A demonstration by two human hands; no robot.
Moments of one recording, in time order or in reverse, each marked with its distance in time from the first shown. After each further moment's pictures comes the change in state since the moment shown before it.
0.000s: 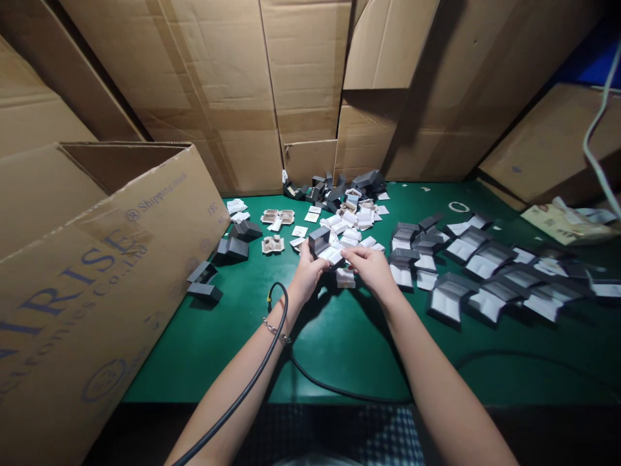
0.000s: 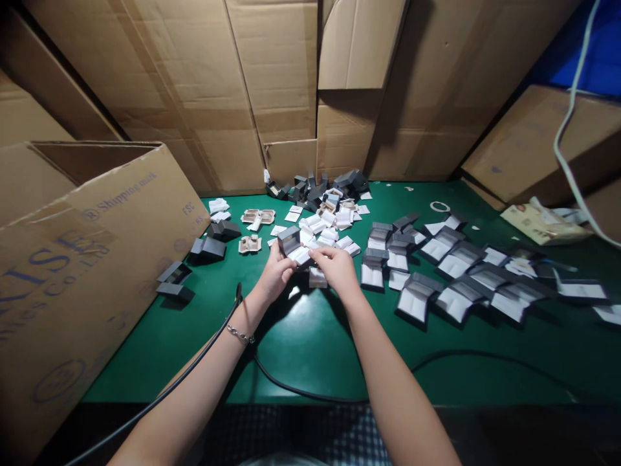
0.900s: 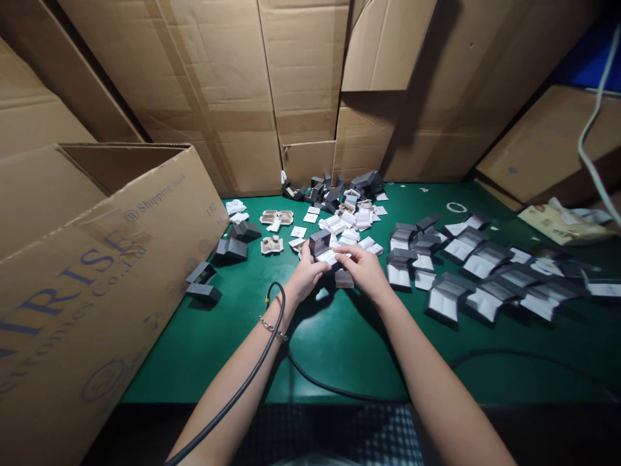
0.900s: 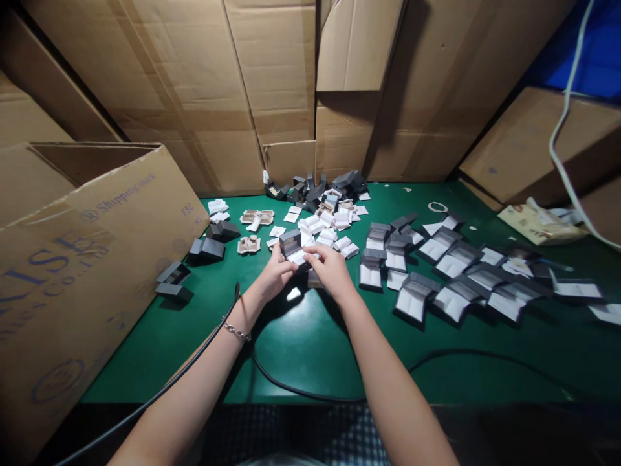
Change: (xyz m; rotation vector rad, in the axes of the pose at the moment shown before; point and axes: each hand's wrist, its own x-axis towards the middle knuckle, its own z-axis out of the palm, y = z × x) left_hand -0.002 0.001 -0.005 0.012 -0.070 -0.086; right_hand 0.000 0.002 0.005 -0.094 -0.040 -0.235
